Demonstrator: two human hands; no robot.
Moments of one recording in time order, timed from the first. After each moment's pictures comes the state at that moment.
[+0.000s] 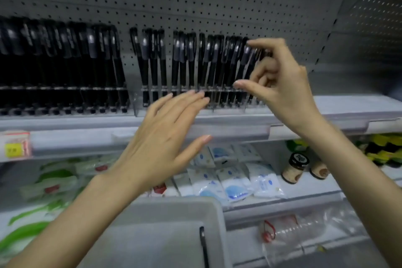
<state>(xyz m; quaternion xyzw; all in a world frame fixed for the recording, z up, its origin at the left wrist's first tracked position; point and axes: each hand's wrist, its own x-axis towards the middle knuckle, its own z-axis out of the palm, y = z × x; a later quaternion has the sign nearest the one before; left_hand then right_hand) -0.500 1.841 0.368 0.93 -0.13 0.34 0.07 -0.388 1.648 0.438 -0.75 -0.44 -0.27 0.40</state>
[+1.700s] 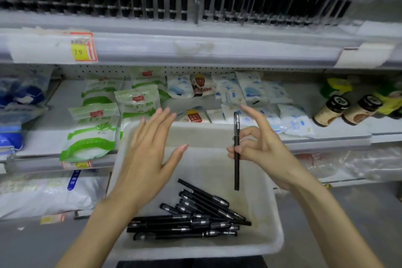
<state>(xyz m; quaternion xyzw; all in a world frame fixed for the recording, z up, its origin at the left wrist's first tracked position) -0.636 1.905 0.204 0.95 0.04 0.24 0.22 -0.524 1.689 0.247 -0.73 -0.20 0.25 0.61</state>
